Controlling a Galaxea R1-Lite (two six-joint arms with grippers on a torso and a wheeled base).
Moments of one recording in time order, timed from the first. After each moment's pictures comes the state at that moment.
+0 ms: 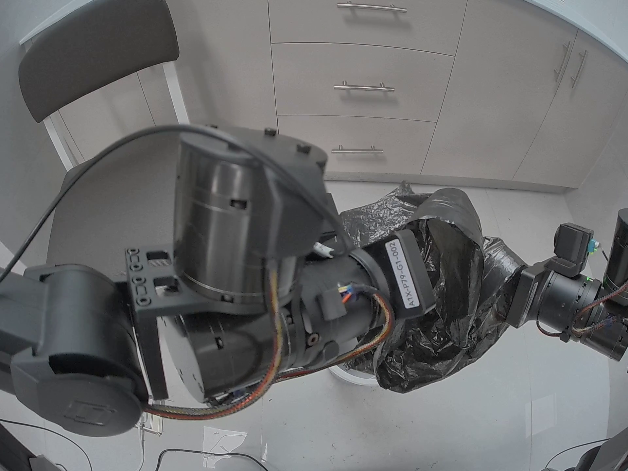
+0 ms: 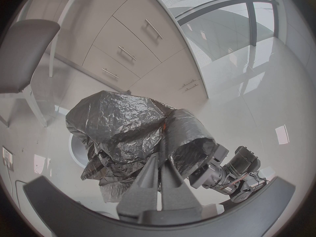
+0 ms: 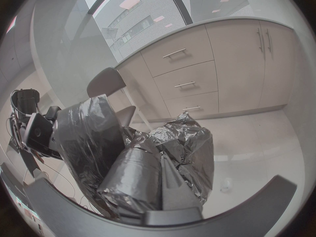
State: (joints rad) left arm -1.02 1.71 -1.08 -0.37 0.10 -0.80; right arm 0.62 1.34 -0.52 -0.65 -0.12 0.25
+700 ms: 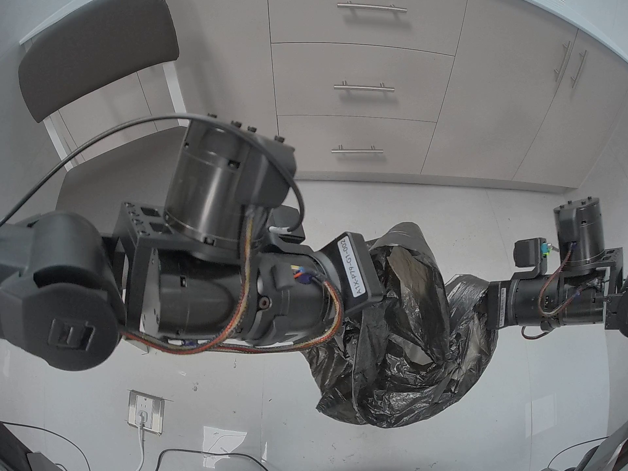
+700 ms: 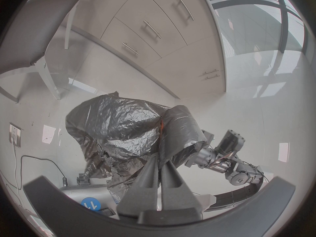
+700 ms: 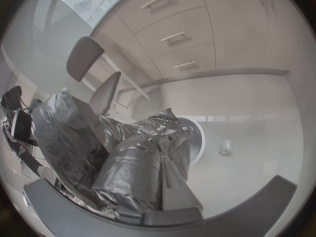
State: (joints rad) left arm -0.90 1.70 -1.16 -0.05 -0.11 -0.93; right arm 0.43 1.52 -0.72 -0.22 0.15 0.31
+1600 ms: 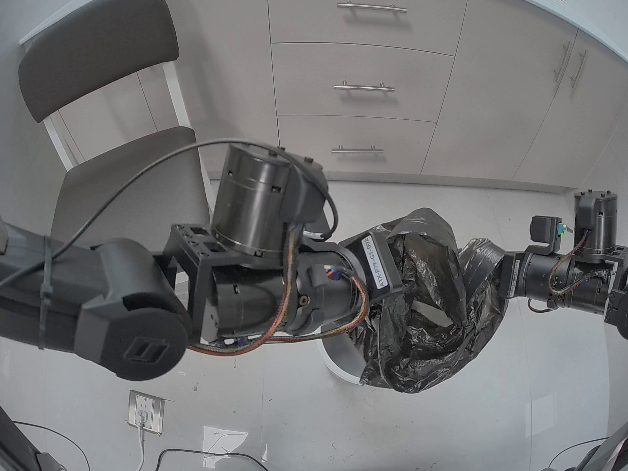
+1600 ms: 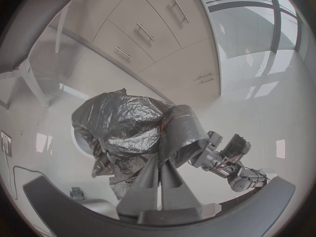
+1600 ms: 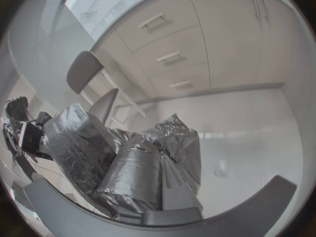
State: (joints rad) left arm -0.88 1.81 -1.14 -0.28 -0.11 -0.89; right arm 0.34 1.52 -0.66 -0.48 0.16 0.24
